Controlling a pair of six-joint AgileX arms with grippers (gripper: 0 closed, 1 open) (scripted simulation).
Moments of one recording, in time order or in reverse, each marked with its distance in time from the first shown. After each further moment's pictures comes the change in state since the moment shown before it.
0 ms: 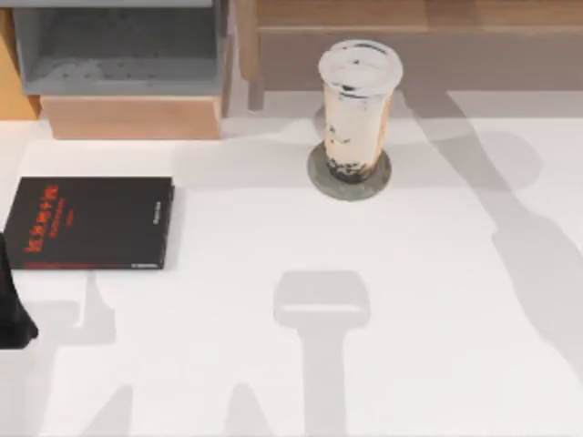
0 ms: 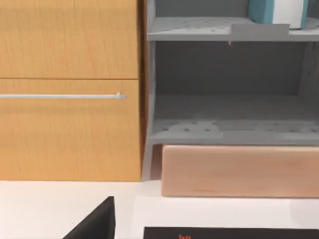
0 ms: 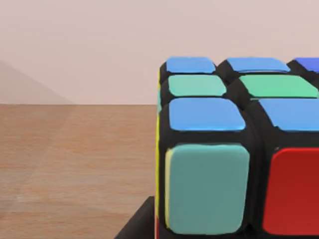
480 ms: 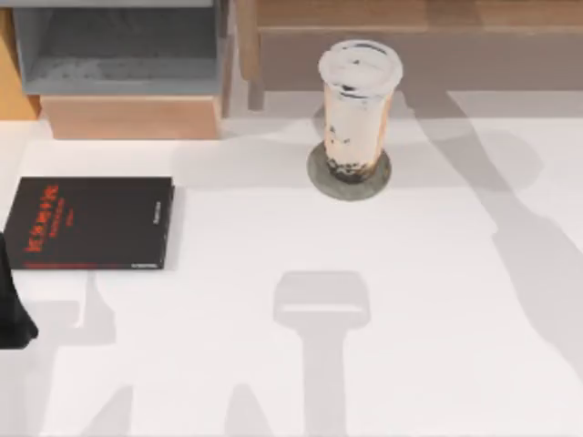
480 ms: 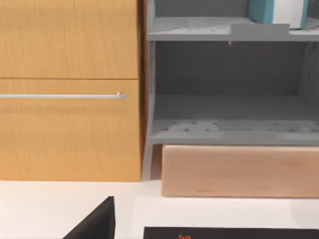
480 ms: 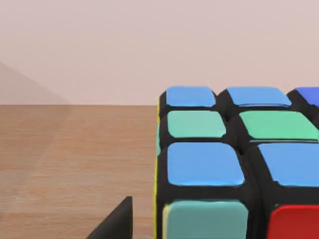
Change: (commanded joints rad) left arm 0.000 0.000 0.000 0.000 0.000 0.000; right arm 0.000 0.000 0.000 0.000 0.000 0.000
